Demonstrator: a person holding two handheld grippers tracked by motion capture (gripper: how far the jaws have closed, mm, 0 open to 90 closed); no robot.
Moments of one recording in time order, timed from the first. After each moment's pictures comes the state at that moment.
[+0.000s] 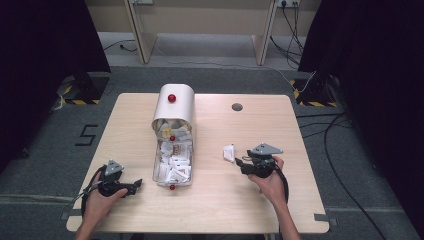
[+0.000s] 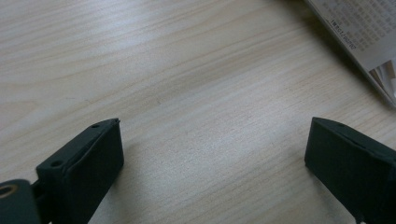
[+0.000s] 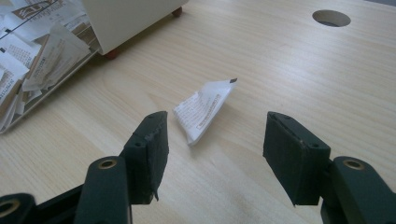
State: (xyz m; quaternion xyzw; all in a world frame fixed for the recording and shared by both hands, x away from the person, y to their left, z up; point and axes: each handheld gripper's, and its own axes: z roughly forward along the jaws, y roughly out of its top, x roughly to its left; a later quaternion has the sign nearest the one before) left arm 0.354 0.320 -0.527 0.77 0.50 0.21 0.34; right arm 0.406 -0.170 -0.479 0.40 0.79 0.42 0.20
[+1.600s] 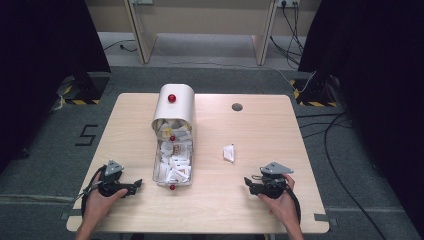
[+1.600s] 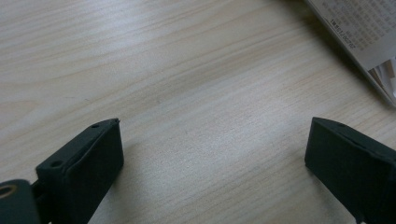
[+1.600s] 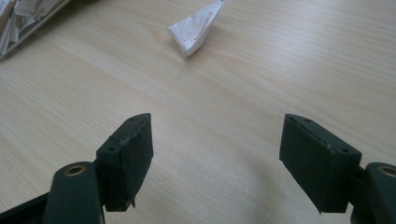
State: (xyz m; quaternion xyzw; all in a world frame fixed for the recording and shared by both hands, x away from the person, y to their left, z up) left arm 0.353 0.320 -0.527 0.77 0.50 0.21 0.34; right arm 0.358 -0.199 -0.503 0.43 0.79 0.38 0.19
